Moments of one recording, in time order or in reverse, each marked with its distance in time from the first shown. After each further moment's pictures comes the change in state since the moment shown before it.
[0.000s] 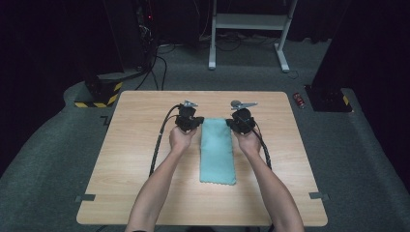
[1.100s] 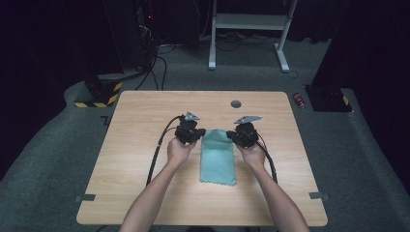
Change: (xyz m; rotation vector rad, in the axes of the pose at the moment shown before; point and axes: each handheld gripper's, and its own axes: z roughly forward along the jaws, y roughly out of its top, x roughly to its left) left arm -0.027 -0.029 -0.023 0.029 -0.057 0.072; right arm 0.014 -0.039 -0.020 -0.023 0.083 -0.052
